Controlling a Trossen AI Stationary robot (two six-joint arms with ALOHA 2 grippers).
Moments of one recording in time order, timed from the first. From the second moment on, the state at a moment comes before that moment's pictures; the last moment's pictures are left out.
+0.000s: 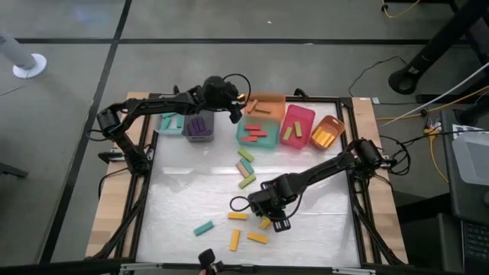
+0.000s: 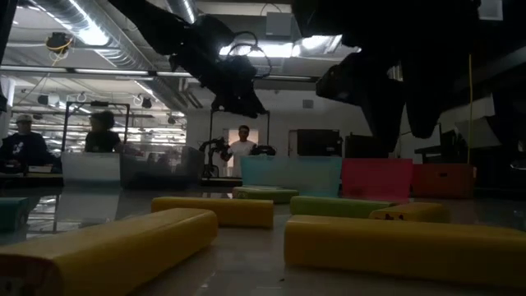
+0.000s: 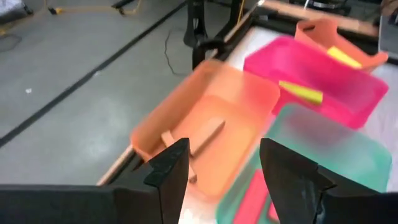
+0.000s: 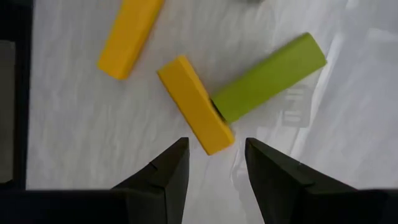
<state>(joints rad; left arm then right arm) 0.55 1.65 1.11 0.02 0.02 0.02 0.37 1.98 1.54 -0.92 -0.21 0.12</state>
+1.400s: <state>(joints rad) 0.47 1.30 1.11 -0.60 0.13 -0.03 0.39 1.98 1.40 -0.79 -0.18 0.07</state>
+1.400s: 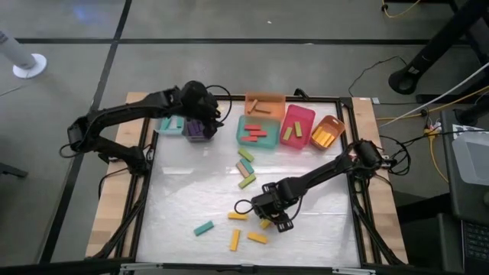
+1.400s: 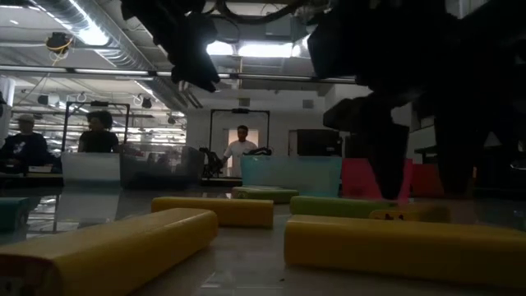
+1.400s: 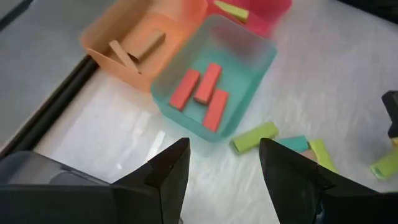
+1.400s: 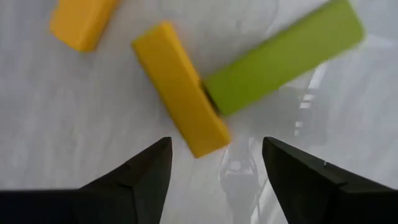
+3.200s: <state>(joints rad) 0.44 1.30 1.11 -0.62 0.13 -0.13 0.07 2.02 1.64 -1.57 -0.06 -0.07</state>
